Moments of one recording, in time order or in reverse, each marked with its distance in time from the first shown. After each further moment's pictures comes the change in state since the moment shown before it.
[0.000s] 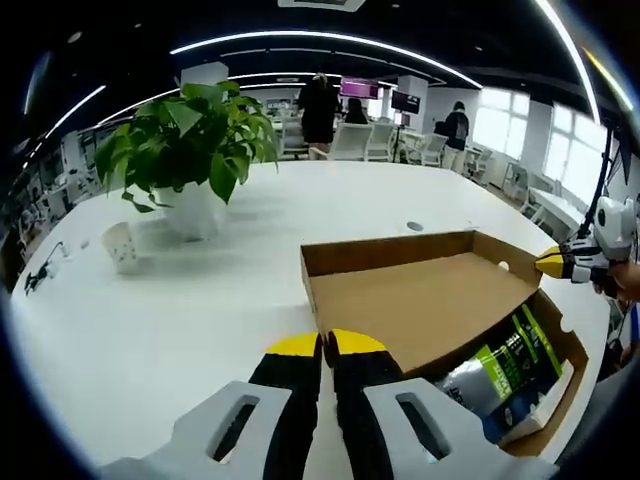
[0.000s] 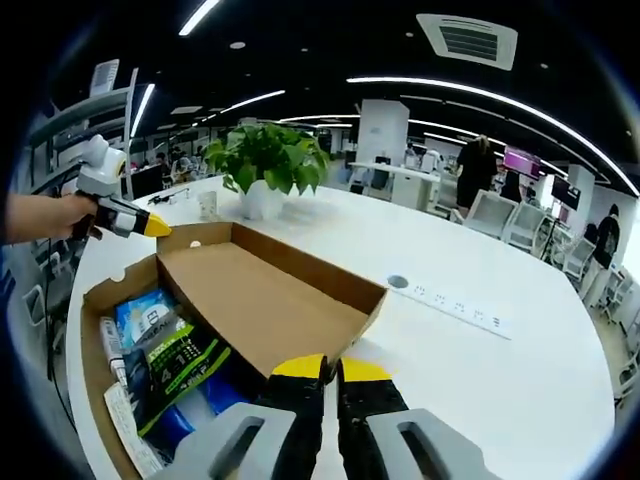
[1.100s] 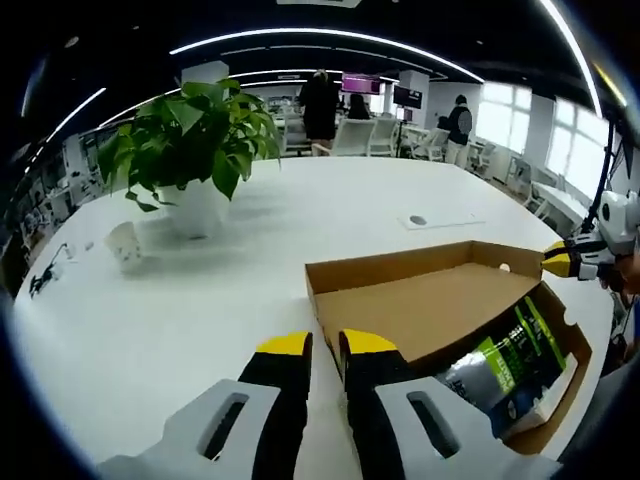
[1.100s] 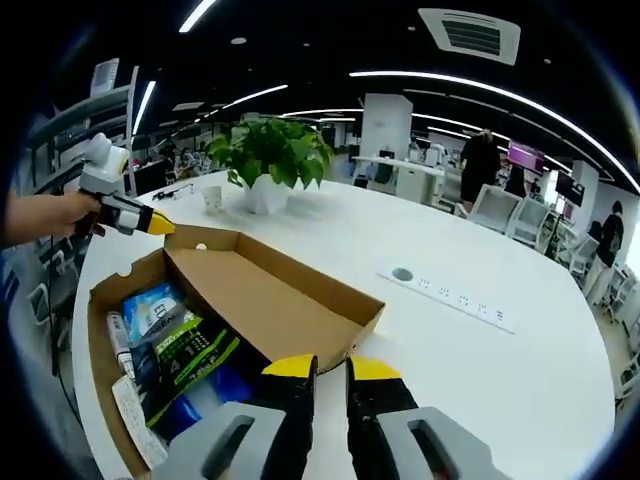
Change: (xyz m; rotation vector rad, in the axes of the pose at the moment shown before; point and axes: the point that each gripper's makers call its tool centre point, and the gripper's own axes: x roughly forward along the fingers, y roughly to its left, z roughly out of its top) left arm -0.011 0.001 -0.003 0.027 0.012 0.022; right arm -0.014 0.010 -0.005 -0.013 0.017 0.026
